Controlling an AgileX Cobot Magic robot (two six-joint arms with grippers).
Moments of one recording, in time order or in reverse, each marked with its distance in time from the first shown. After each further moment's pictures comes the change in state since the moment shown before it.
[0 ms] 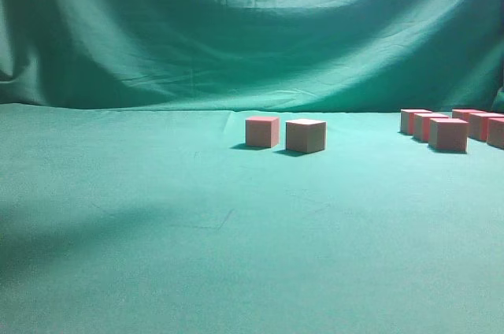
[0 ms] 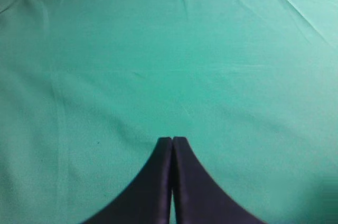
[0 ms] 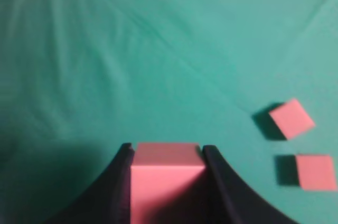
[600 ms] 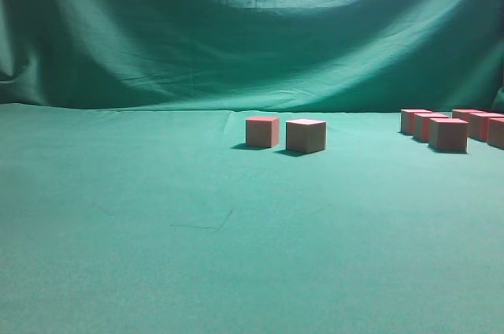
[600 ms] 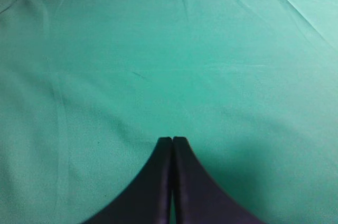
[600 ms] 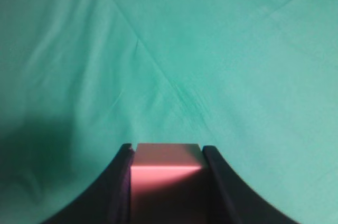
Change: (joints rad) left arm 0.000 0.000 0.000 0.000 0.000 0.000; right arm 0.175 0.194 -0.198 0.017 -0.195 -0.138
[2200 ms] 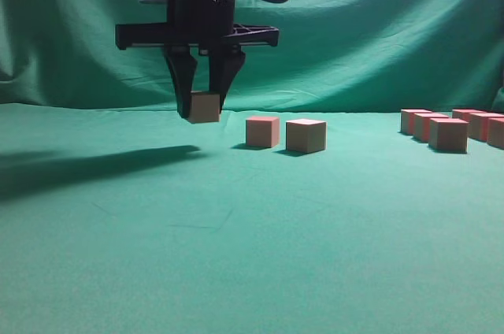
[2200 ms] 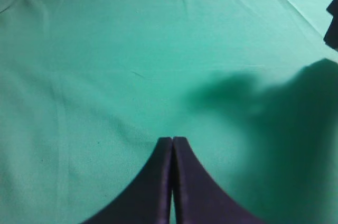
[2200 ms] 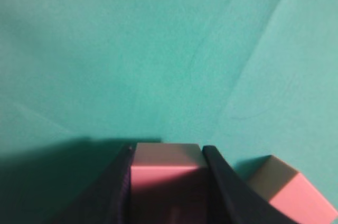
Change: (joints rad) left arm 0.000 0.000 0.000 0.000 0.000 0.000; right arm 0.088 0.353 -0.245 -0.724 0.205 0.768
